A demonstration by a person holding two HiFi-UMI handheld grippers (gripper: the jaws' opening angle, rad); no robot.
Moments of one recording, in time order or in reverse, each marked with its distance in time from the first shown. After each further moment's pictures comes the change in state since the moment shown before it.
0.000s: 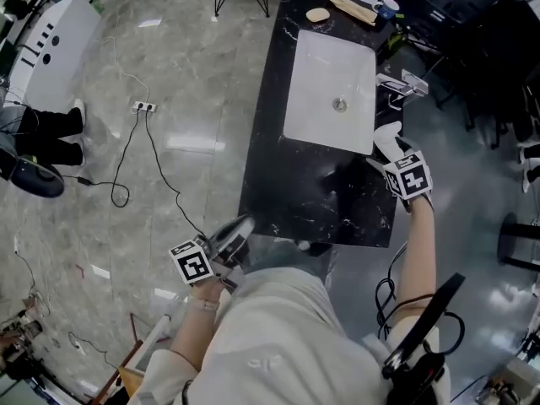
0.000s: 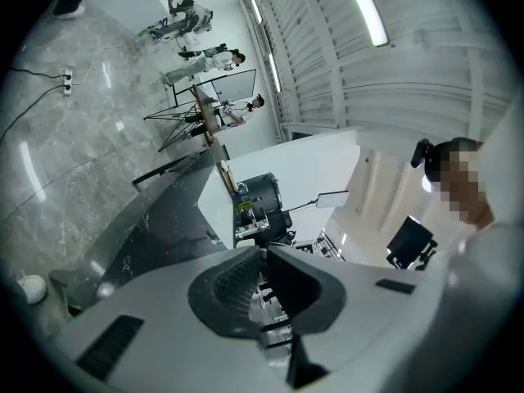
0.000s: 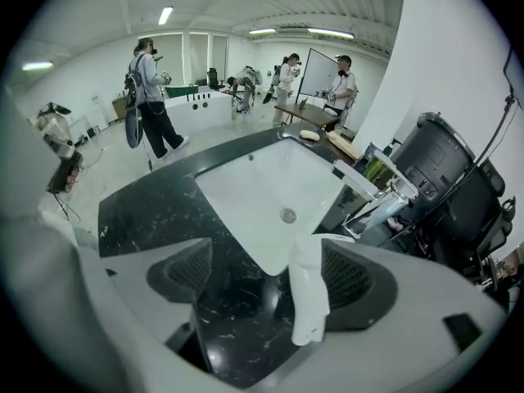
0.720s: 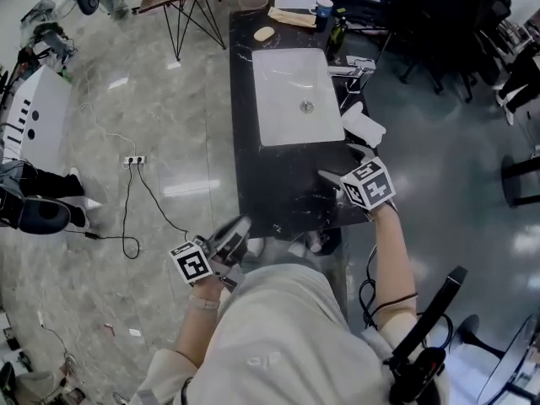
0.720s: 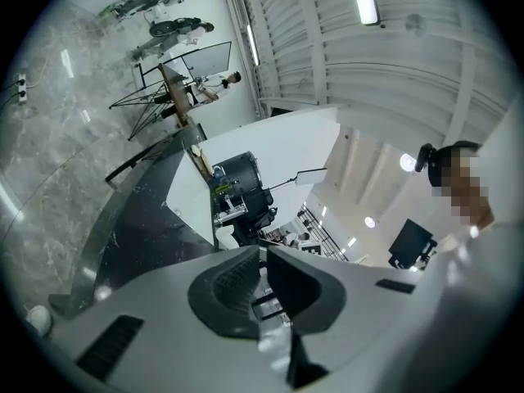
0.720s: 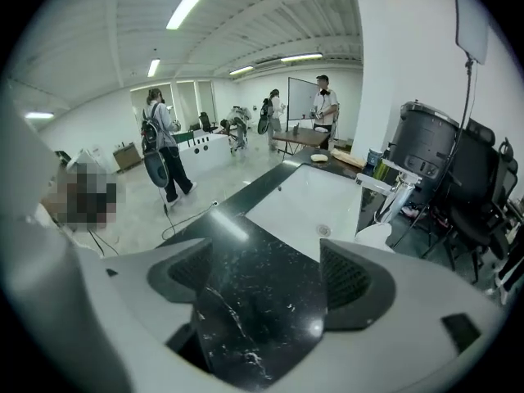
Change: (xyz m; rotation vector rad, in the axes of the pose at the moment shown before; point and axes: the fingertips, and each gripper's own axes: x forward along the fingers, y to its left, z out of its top) left arm -0.002 -0.049 0.015 0.113 0.186 -0.136; right arm -0.070 0.116 0.024 0.214 -0.230 0.071
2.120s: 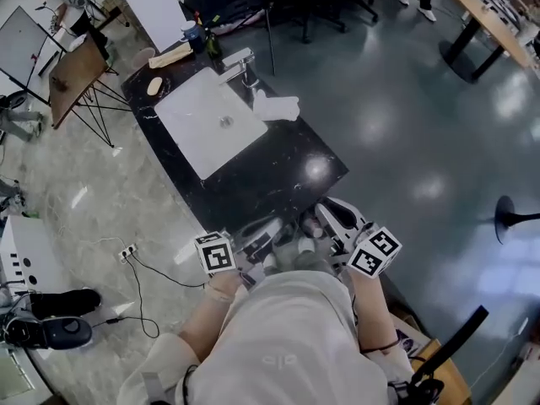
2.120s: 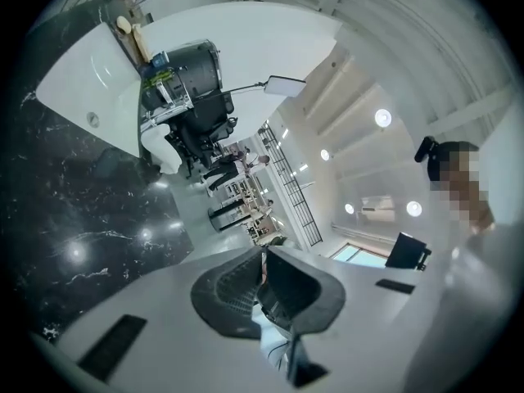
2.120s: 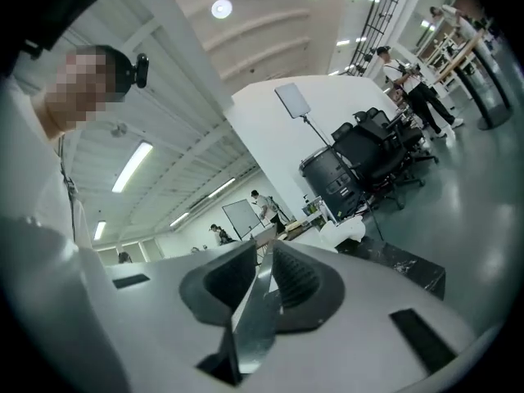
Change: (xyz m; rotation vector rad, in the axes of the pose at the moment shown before) left arm 0.124 -0.071 -0.121 0.021 0.655 -0.373; right arm -0.188 0.085 -0.085 0.745 -0.912 -0.206
